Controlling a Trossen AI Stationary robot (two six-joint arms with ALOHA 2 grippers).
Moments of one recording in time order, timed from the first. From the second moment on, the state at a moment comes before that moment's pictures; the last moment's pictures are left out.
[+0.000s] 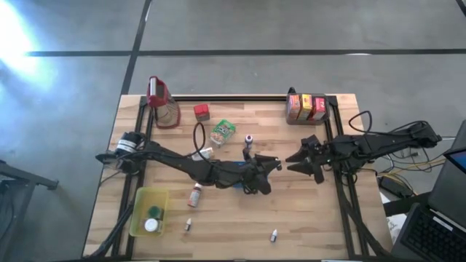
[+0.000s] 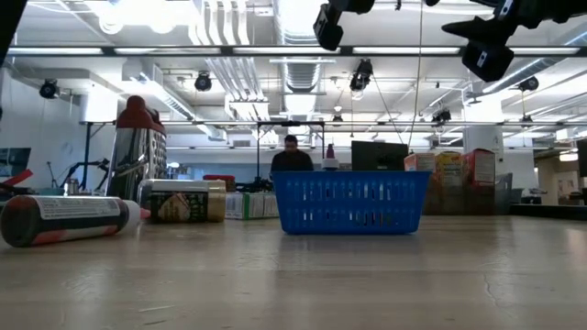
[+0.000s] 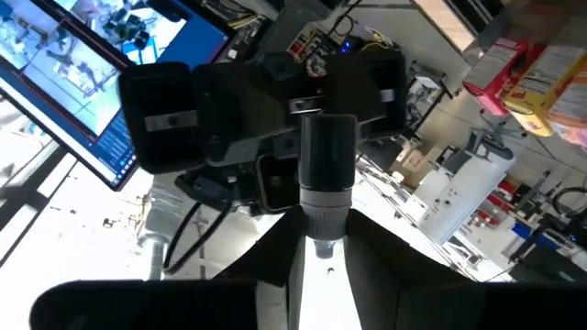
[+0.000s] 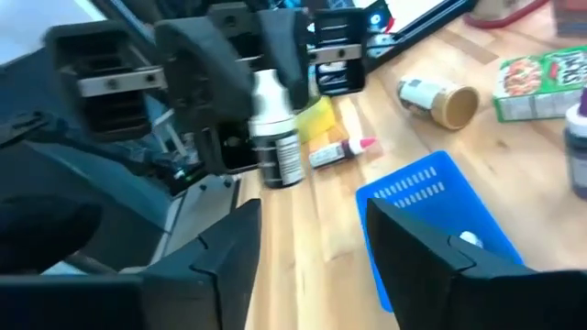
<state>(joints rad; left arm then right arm) -0.25 1.91 1.42 0.55 -0.60 2.55 0.21 0.63 0.48 -0.07 0.05 0.69</state>
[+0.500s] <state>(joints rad) -0.24 1.91 1.44 0.54 -0.58 2.56 0.20 0.70 0.48 0.06 0.00 0.67</state>
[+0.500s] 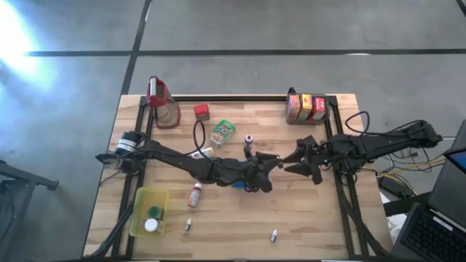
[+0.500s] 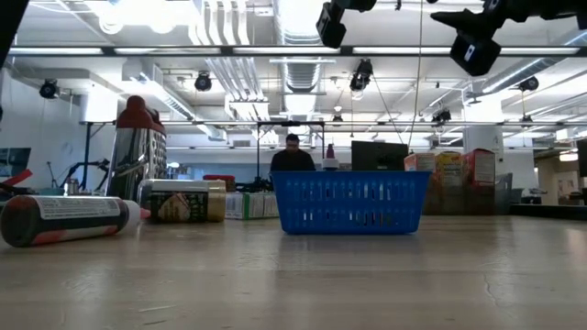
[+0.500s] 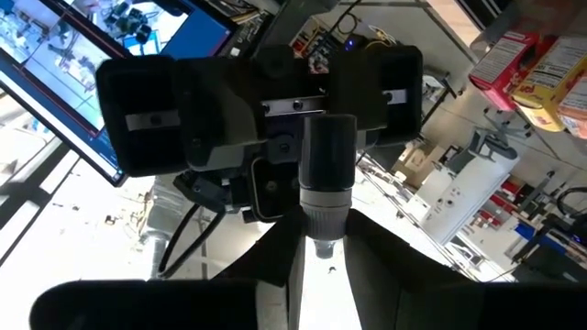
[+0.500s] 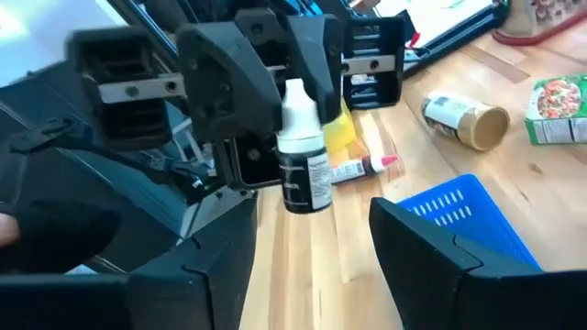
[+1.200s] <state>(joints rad) -0.24 1.91 1.44 0.53 -0.57 2.55 0.18 0.80 0.48 0.19 0.00 0.62</state>
